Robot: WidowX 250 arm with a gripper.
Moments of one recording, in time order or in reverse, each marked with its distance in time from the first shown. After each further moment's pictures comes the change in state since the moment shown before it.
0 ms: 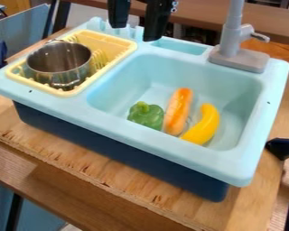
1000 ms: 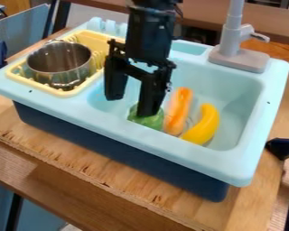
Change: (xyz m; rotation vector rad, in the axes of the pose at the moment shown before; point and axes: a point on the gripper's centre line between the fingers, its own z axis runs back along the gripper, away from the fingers) arm -0.040 -0.047 -0.068 -0.076 0.081 -0.098
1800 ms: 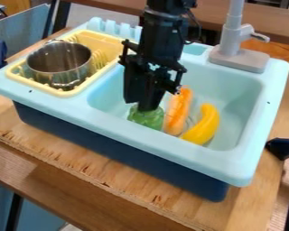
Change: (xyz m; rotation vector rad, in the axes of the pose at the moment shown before) arm 0.017 0.000 -0.002 0.045 -0.003 -0.050
